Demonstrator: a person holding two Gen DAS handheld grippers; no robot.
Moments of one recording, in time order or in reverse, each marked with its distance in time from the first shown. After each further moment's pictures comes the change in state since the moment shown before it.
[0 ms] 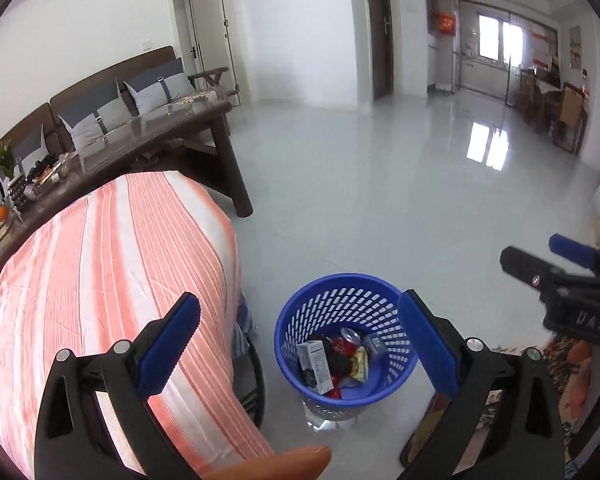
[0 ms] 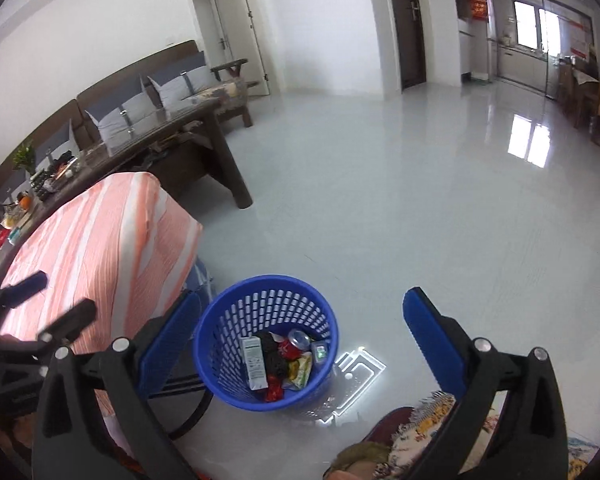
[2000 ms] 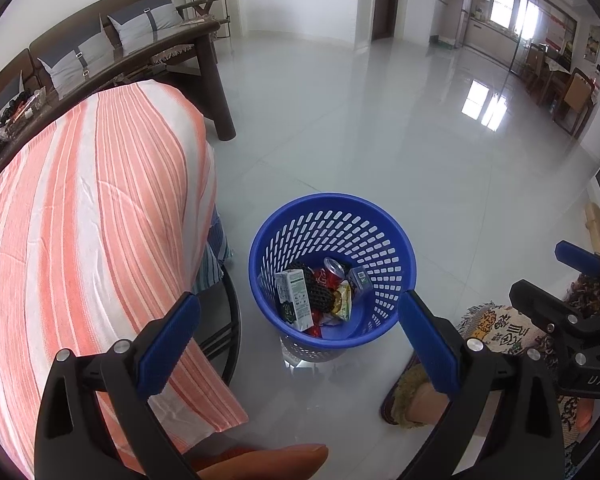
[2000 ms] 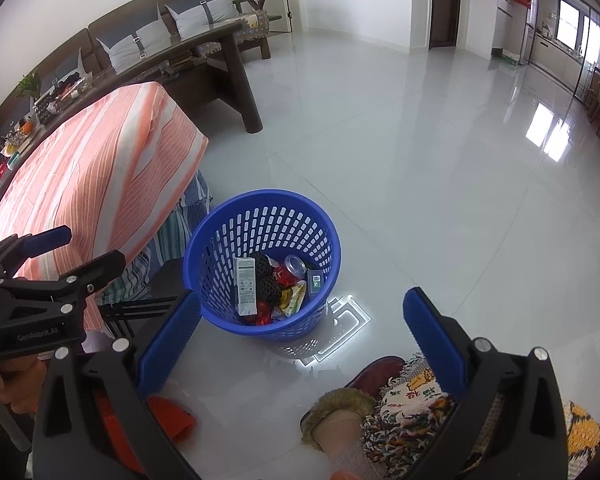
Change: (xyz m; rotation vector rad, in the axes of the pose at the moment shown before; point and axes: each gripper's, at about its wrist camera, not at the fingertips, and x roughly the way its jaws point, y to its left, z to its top) left arm 0.051 0.003 -0.036 -0.044 0.248 -0.051; right arm 0.024 0.012 -0.044 -0.121 0.238 0.011
